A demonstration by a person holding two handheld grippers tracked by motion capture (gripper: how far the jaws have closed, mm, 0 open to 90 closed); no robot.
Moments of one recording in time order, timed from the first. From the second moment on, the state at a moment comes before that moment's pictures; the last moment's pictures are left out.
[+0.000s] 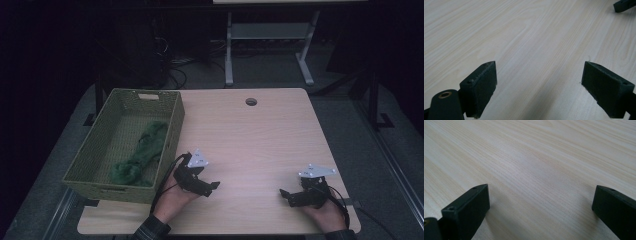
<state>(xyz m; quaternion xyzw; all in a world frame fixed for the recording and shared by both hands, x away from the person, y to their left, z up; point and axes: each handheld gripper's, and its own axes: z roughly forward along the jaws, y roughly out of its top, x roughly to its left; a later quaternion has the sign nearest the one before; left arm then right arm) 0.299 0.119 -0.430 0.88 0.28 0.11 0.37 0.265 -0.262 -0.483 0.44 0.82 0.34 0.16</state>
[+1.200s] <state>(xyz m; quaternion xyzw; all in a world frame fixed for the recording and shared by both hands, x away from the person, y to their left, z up) 0.320 0.132 -0.363 0.88 0.25 0.10 0.40 0.265 -0.262 -0.483 0.44 0.82 0.34 0.16</state>
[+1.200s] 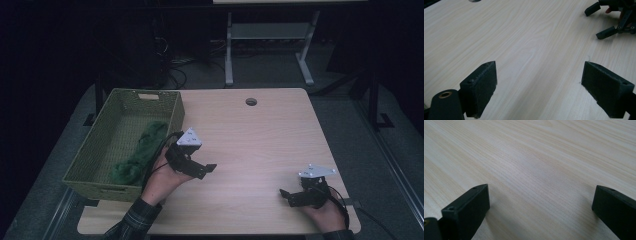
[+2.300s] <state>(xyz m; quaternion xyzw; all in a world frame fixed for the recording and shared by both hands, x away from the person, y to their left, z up) 0.338 0.198 -0.339 0.86 0.29 0.11 0.40 0.265 -0.262 -0.483 0.44 0.82 0.34 0.17</state>
